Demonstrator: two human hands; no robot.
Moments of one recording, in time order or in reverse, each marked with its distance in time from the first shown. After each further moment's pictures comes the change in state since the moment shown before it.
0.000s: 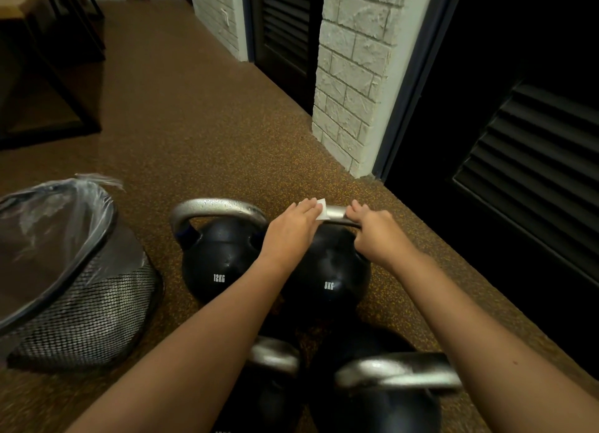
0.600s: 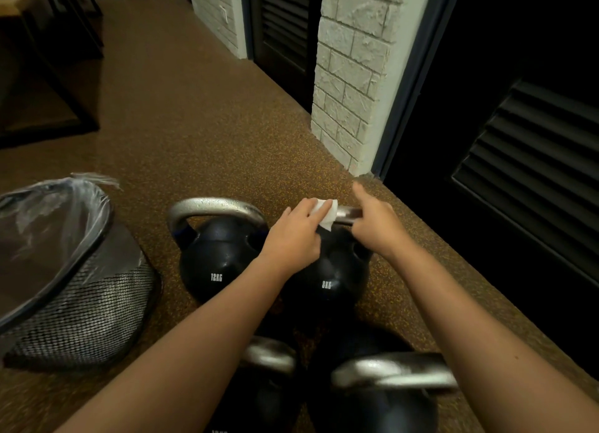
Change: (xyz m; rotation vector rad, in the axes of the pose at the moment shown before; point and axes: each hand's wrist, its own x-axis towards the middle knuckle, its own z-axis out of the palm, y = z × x) left_hand -0.002 0.012 -0.012 0.003 -0.295 -0.074; right_hand 0.002 -0.004 -0.014 0.355 0.042 0.087
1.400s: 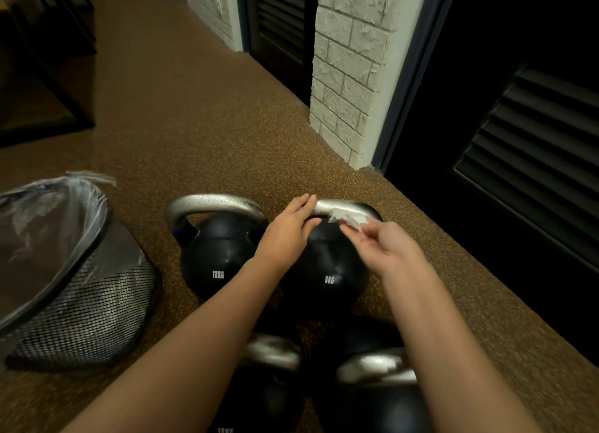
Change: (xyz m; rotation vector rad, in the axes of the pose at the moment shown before) left_hand -0.001 -0.018 0.010 -0.302 0.050 -0.144; right_hand -0.026 0.002 0.019 1.238 0.144 0.488
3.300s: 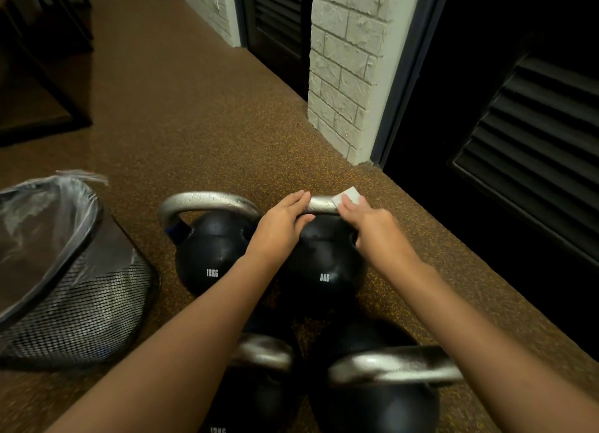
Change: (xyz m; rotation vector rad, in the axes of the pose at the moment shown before) left_hand 0.004 -0.001 0.002 0.046 0.092 0.057; right_hand 0.033 0.006 -0.025 -1.608 -0.161 -0.795
